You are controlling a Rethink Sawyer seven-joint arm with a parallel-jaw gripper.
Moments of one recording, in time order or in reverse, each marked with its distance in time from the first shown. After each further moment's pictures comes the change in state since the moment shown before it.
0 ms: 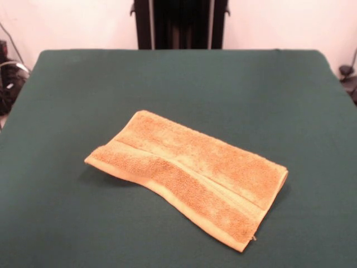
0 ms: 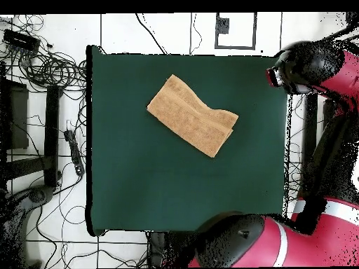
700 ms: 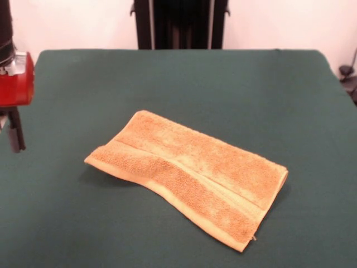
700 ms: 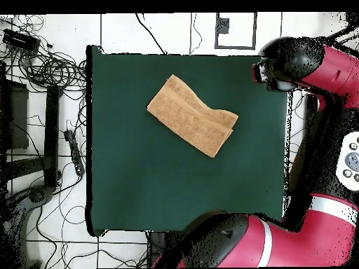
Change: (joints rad) arm 0.046 -0.006 -0.008 0.024 0.011 0.000 0.156
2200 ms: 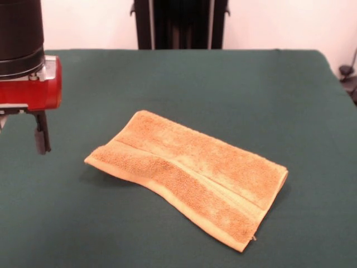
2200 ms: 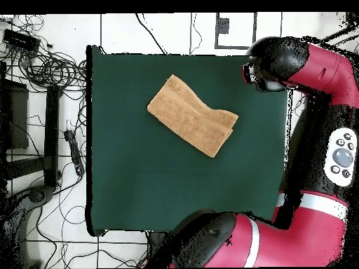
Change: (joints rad) arm 0.036 0.000 -0.020 0.021 0.010 0.000 0.036
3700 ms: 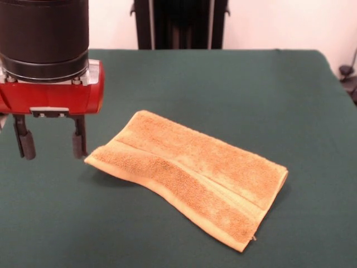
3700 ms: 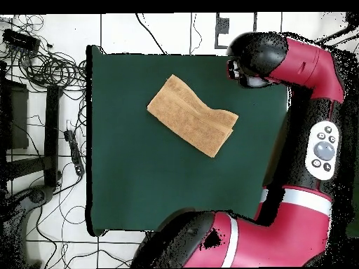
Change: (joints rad) arm 0.060 0.005 -0.031 0.000 0.029 0.000 0.119
